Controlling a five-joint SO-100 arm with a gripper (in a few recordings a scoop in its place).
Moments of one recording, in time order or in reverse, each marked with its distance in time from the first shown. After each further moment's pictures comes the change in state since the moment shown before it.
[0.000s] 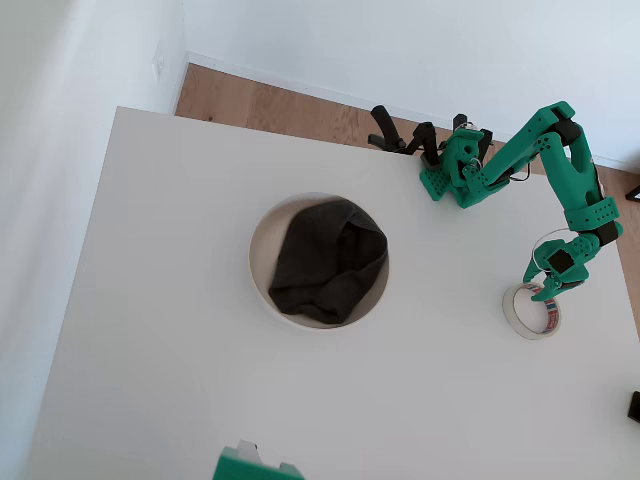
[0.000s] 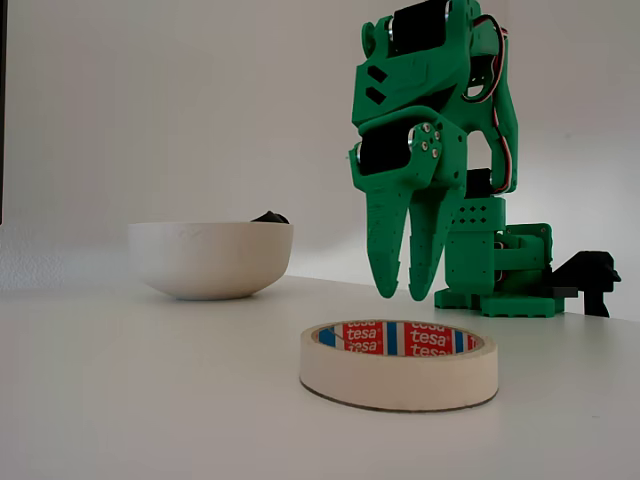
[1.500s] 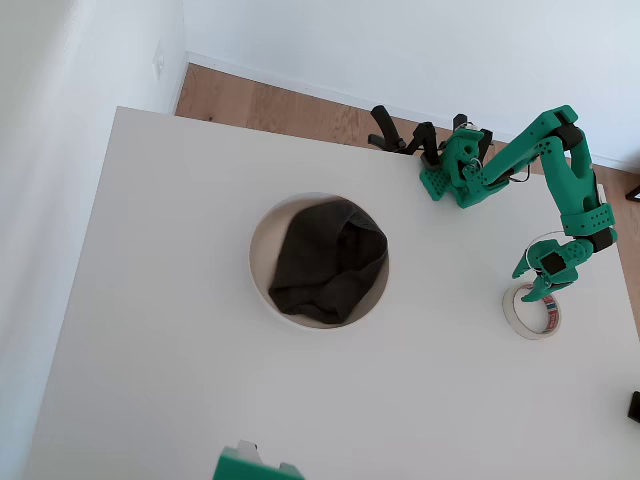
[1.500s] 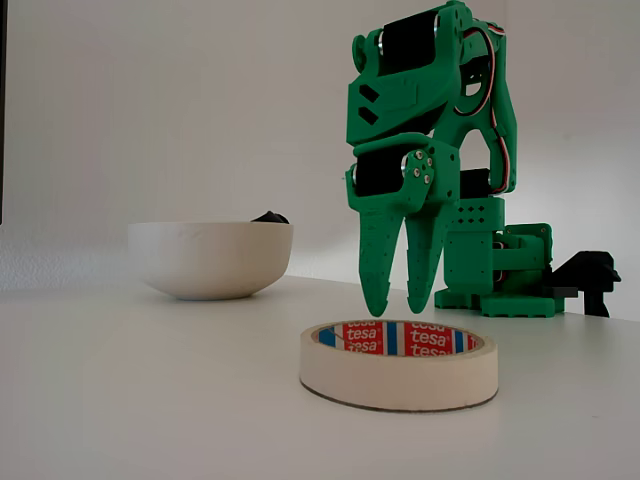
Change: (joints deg) arm 1.8 -3.1 0.0 3.3 -1.5
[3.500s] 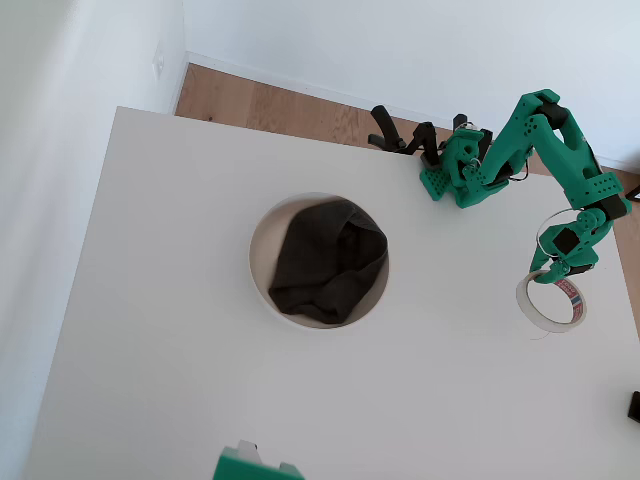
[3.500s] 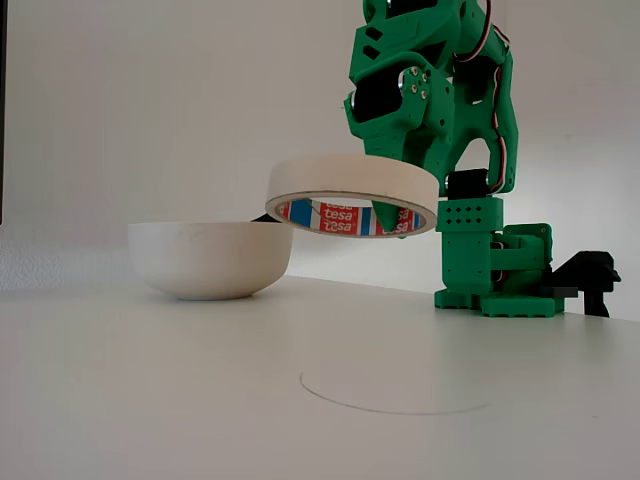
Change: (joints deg) arm 2.6 18.3 -1.0 6.7 -2.5
